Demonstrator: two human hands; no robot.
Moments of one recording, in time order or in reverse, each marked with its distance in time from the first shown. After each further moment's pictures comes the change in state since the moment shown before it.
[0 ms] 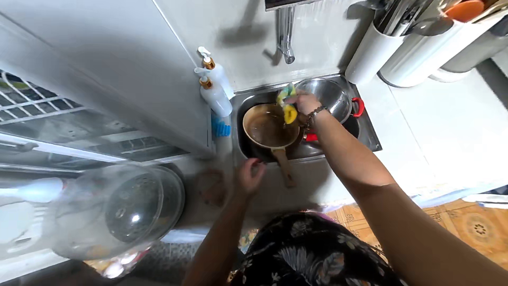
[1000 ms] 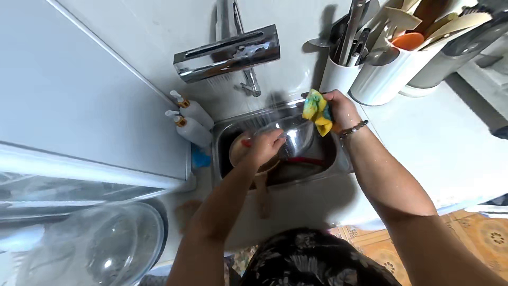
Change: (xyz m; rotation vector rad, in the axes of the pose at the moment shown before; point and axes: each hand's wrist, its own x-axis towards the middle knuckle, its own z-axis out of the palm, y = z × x) left_hand 0.159 0.255 -0.020 -0.007 -0.214 0.549; right_hand -0.036 -0.054 -0.153 0.215 0.070 -0.179
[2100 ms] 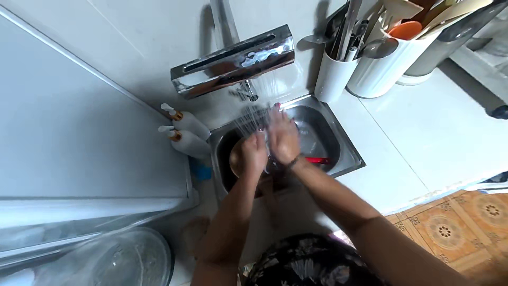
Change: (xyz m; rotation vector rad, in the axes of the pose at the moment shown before) left_hand -0.016 -0.008 -0.008 -0.247 0.456 -0.351; right_hand -0.008 0.104 0.126 -0.953 0.223 -0.442
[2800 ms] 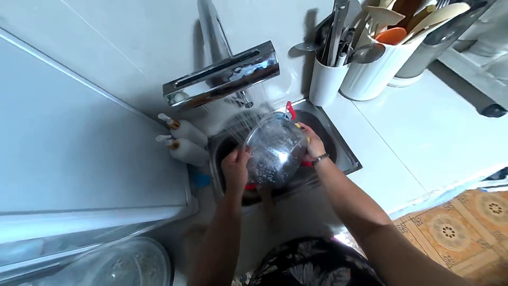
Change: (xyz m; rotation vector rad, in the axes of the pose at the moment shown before) left_hand -0.007 -0.087 -0.026 -0.168 0.078 0.018; right_hand -0.003 0.111 -0.026 0.960 0.060 0.537
